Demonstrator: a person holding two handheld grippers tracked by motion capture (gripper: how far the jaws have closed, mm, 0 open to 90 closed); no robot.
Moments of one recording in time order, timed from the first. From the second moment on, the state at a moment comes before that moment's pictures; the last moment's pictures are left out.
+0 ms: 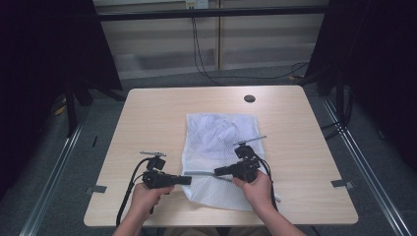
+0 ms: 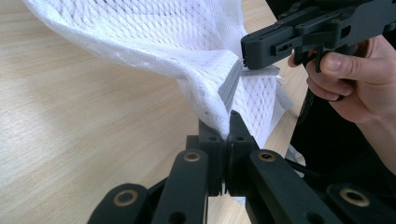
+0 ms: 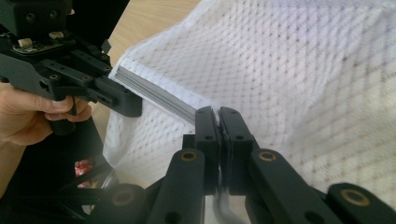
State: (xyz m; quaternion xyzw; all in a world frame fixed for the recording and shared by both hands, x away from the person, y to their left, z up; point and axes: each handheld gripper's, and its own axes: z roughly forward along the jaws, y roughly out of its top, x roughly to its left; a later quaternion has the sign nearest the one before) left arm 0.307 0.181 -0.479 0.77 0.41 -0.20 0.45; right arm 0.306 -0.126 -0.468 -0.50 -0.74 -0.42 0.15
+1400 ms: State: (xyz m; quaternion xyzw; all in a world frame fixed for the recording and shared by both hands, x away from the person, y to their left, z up) left arm 0.307 0.182 -0.480 0.76 0.41 -0.21 0.45; right arm 0.304 -0.140 -0.467 -0.51 -0.74 -0.42 0.15
